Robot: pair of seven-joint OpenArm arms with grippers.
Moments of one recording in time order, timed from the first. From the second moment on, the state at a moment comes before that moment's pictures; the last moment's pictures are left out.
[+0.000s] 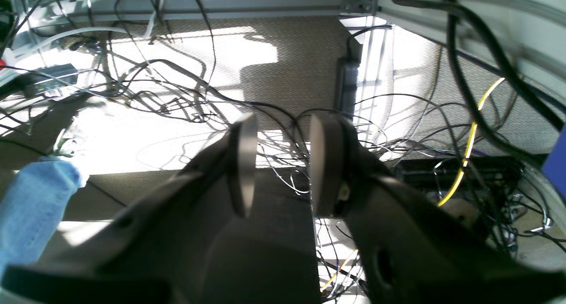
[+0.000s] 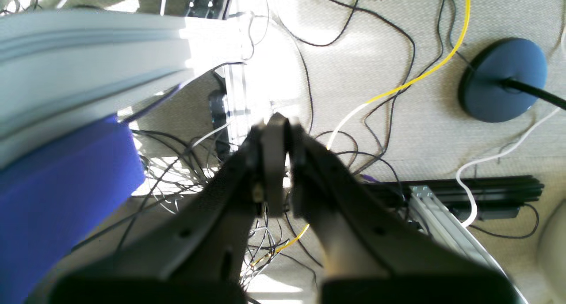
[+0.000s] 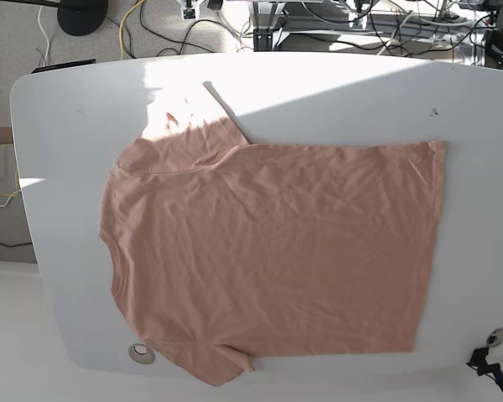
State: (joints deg) left arm 21.0 -4.6 0.1 29.3 -0.9 -1.6 -0.6; right arm -25.8 -0.5 0.2 32.3 1.7 1.5 6.8
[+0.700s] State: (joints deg) left arm 51.0 -10.0 -0.3 73.9 -1.3 -1.5 -0.2; right arm -56.1 -0.4 0.0 76.3 0.9 1.6 6.7
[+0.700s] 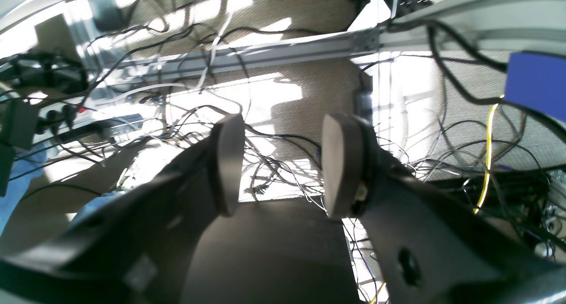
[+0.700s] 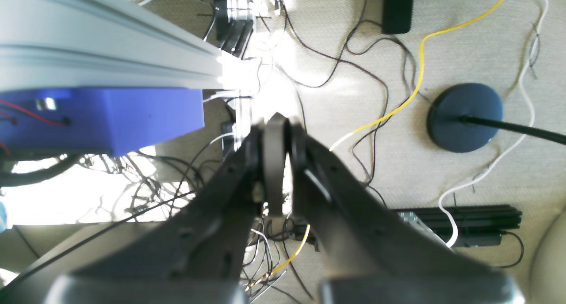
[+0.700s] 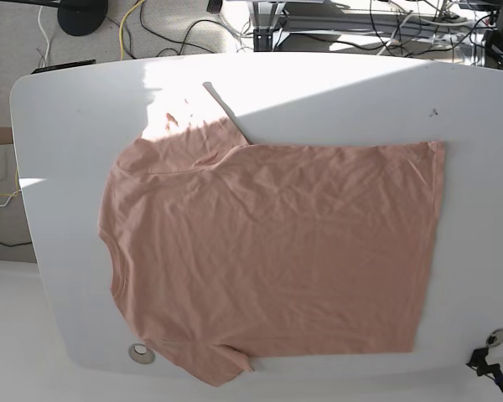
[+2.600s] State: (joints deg) left arm 31.7 -24.2 -17.5 112.2 -34.2 -1.0 27.9; right arm -42.5 -0.1 6.4 110.0 38.3 0.5 -16.9
